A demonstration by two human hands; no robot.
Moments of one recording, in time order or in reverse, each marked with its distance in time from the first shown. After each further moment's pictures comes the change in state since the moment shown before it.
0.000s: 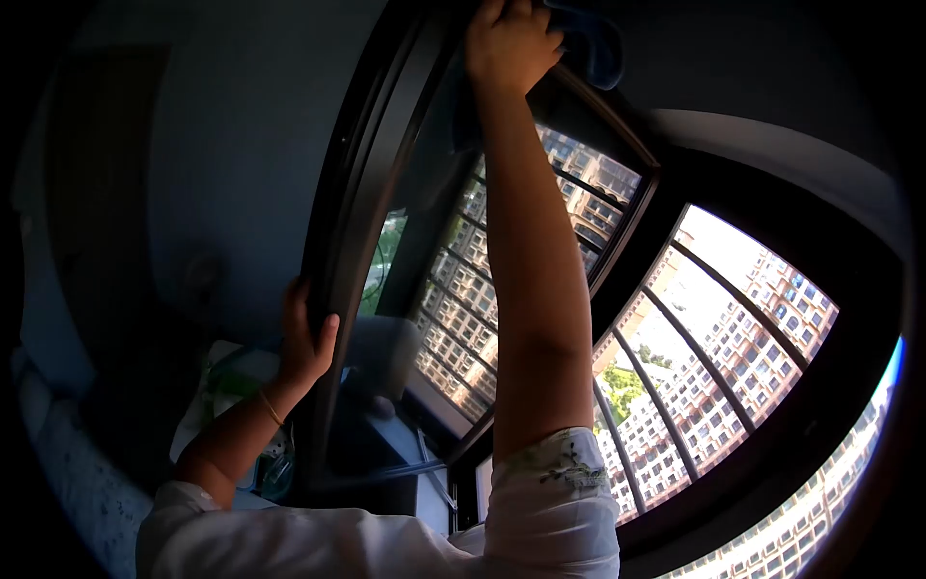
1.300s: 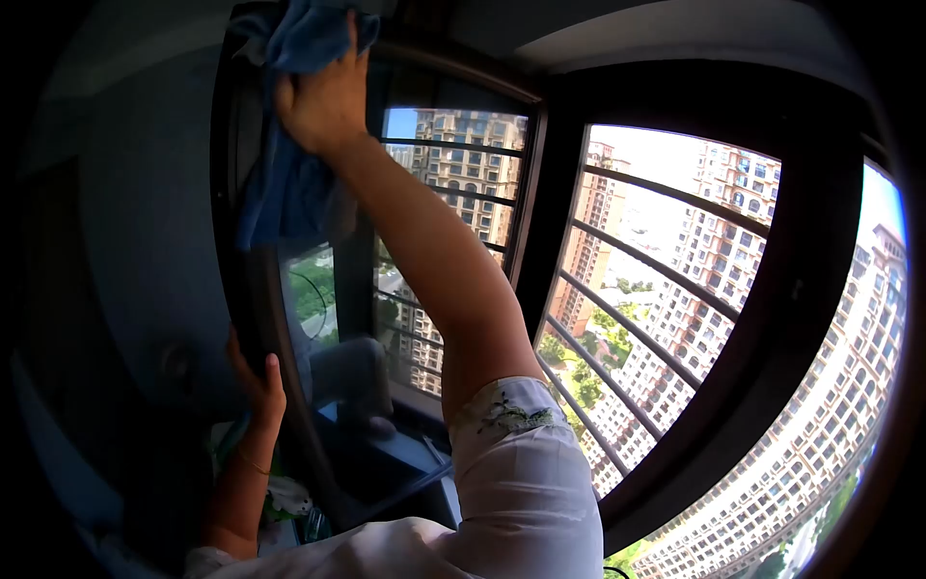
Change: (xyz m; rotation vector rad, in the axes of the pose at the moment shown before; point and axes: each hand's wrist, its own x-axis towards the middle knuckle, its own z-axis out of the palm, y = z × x) left_hand -0.003 -0.010 0.007 -0.124 -0.041 -0.056; right_hand -0.044 0.023 -0.014 0.359 -0.196 -0.272
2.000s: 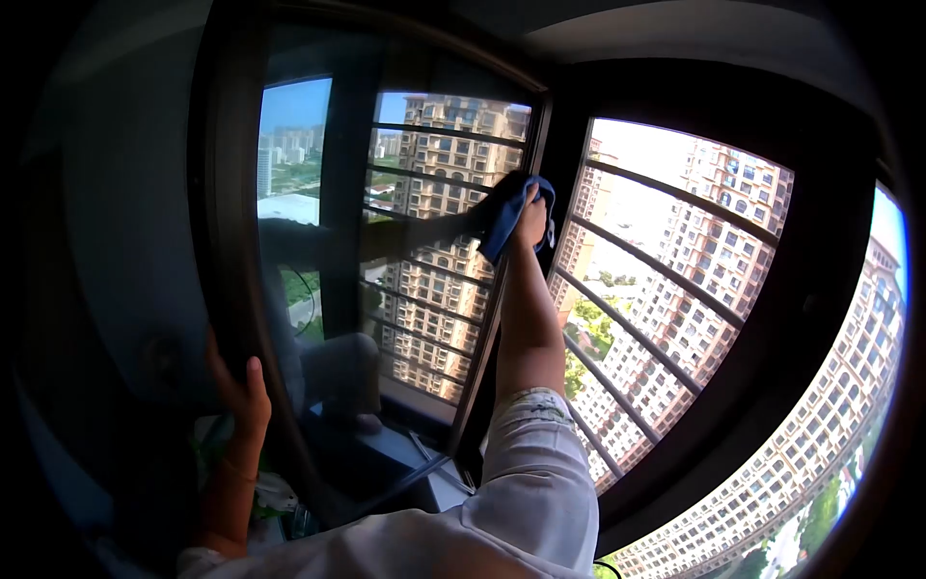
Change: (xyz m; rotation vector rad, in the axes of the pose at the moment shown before) left_hand -0.003 0.001 -0.002 0.009 -0.004 -0.037; right_hand -0.269 0.237 -0.130 -0.500 -0.054 1.286
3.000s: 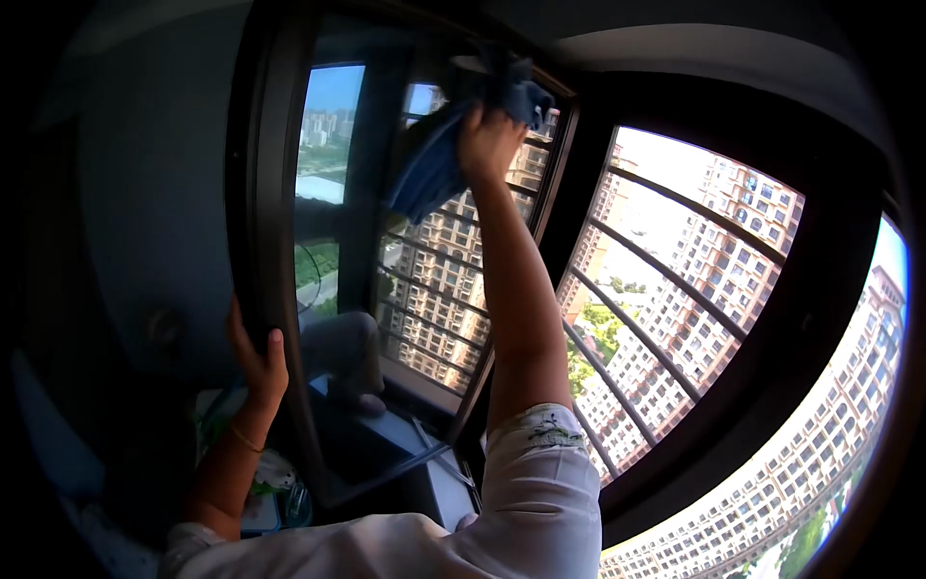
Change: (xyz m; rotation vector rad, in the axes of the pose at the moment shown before) left_hand 0.008 0.002 0.000 0.029 0.010 0.045; right_hand -0.092 -0.195 -0.029 0.071 0.003 -0.598
